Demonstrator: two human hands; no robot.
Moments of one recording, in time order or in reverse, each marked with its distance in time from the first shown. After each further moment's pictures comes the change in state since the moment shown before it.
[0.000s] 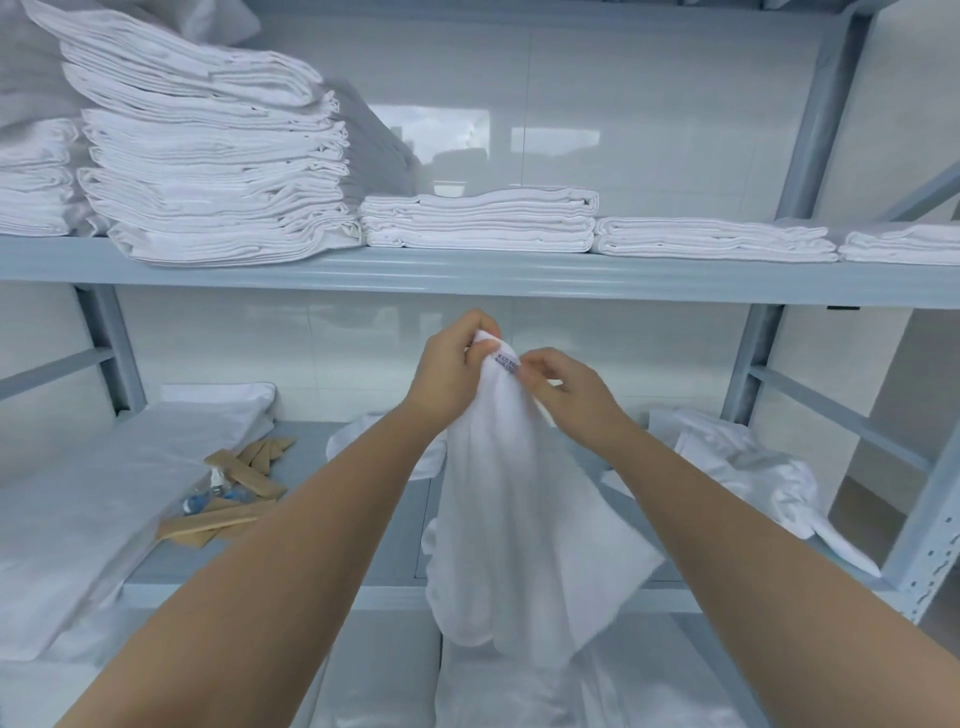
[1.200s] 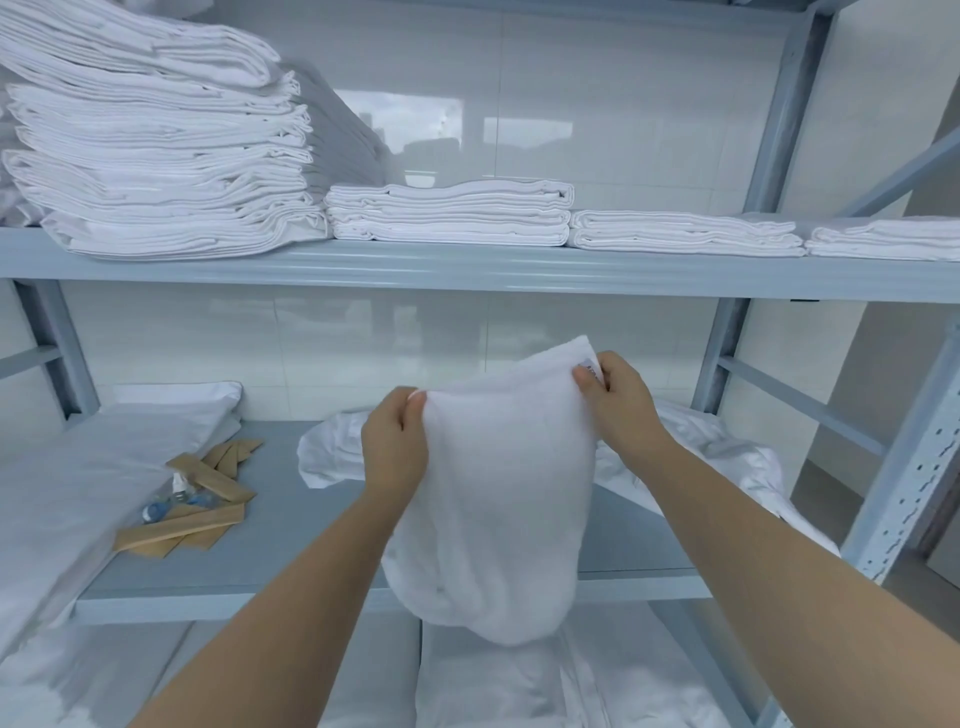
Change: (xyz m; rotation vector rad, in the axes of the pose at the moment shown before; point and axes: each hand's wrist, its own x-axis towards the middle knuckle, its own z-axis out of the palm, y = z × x) left_hand -0.062 -0.056 0.021 -0.010 0.328 -0.278; right_hand -0.014 0.032 -0.039 0.010 0.273 0.249
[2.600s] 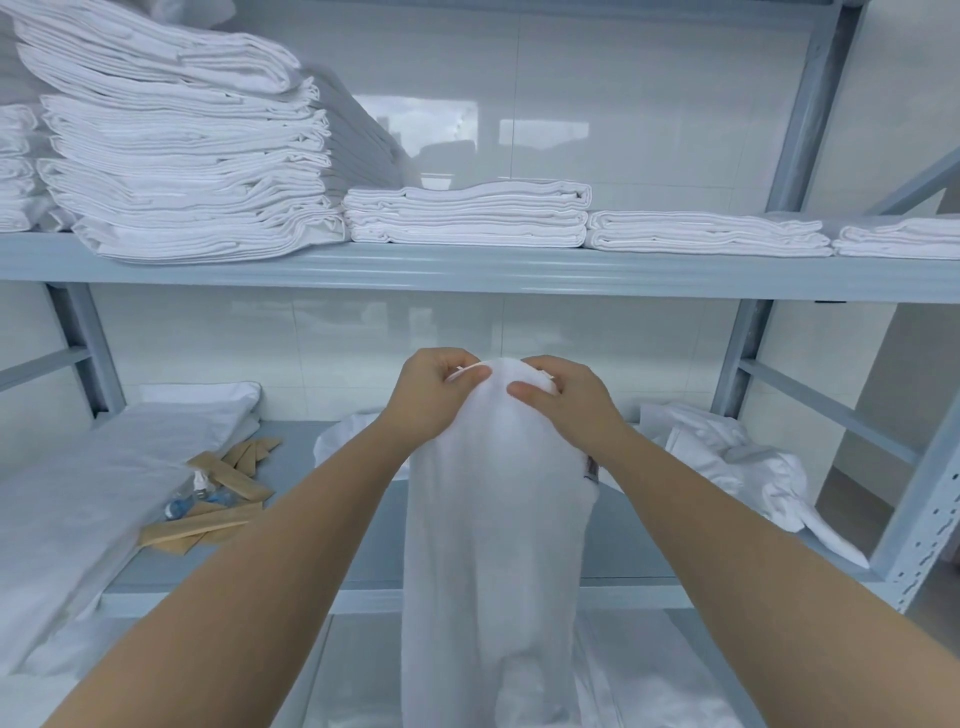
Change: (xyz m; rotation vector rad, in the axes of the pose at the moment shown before) left_hand 0.041 0.056 -0.009 0.069 -0.407 0.054; right_hand 0.005 -0.017 0.042 -0.027 -0.263 -0.146
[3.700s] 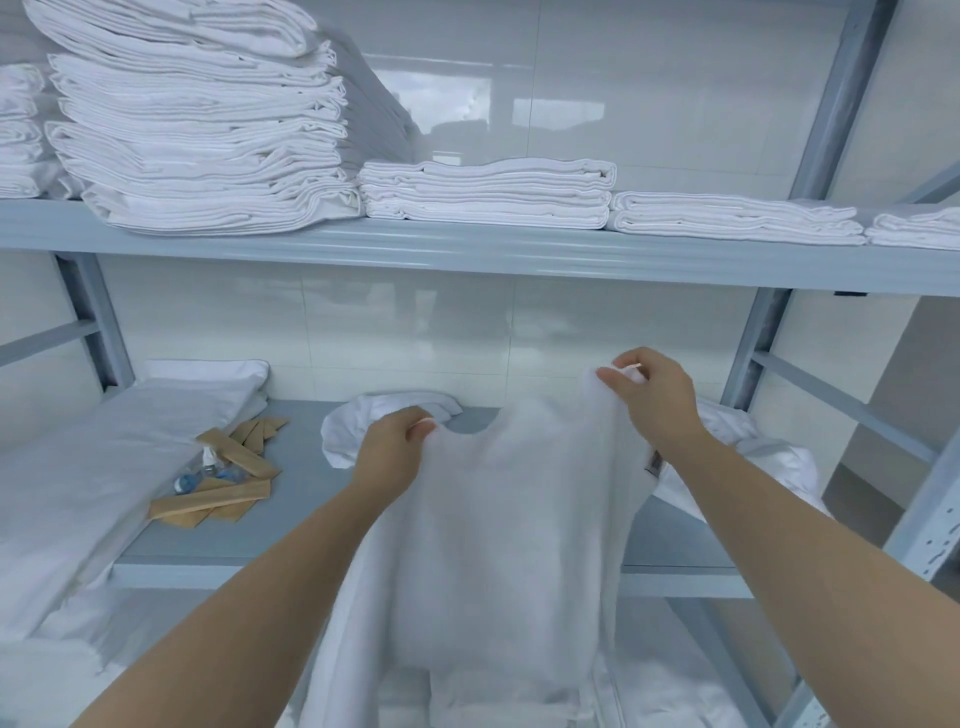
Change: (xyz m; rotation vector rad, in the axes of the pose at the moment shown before) left_hand -0.043 -0.108 -0.002 0.237 0.058 -0.193; right_hand 0.001 0.051 -0.035 -0.071 0.343 0.149
